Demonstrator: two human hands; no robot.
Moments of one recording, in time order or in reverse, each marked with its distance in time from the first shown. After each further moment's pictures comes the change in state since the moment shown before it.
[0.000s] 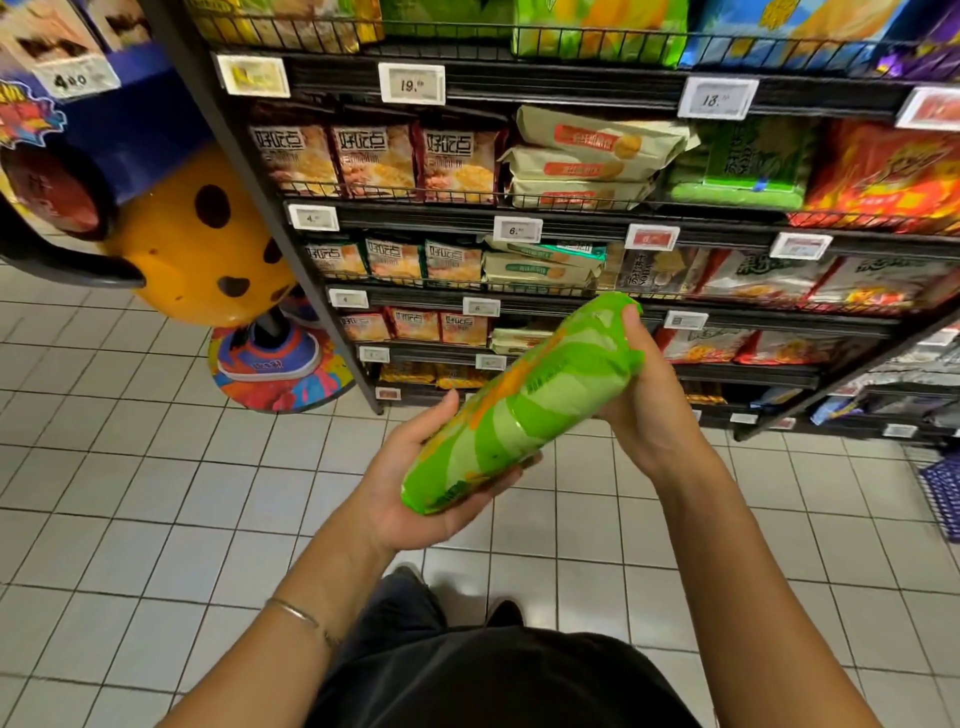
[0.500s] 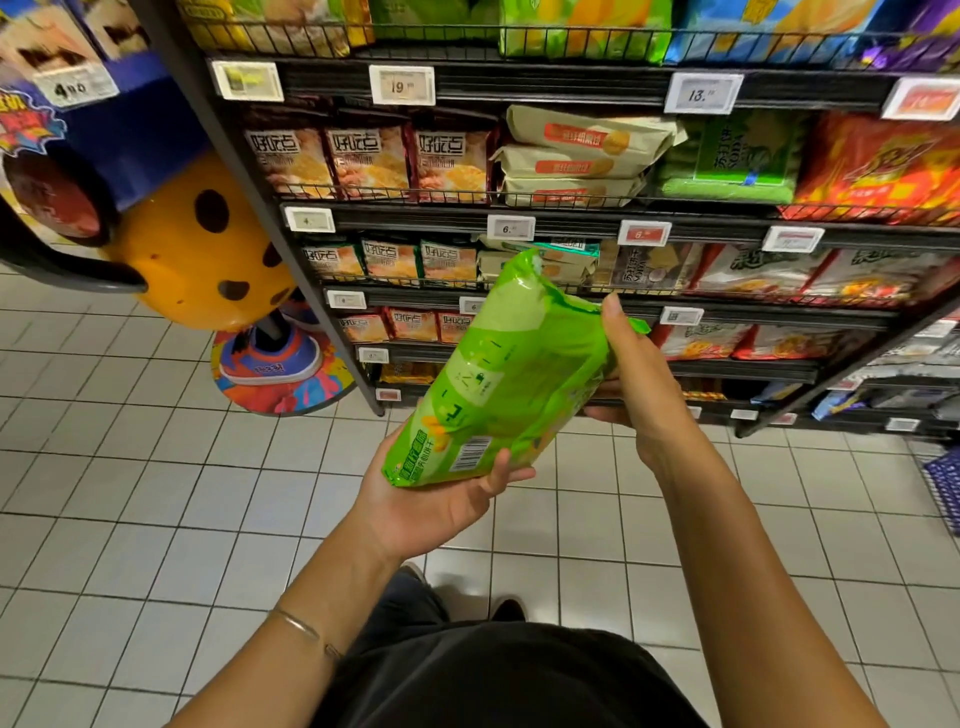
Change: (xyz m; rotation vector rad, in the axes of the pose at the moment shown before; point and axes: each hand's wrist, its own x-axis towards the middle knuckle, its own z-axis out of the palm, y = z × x) left_hand 0.007 -0.022 -0.008 -0.120 0.040 0.132; right_hand -0.011 -0.010 -0.003 -0.343 0.176 0.103
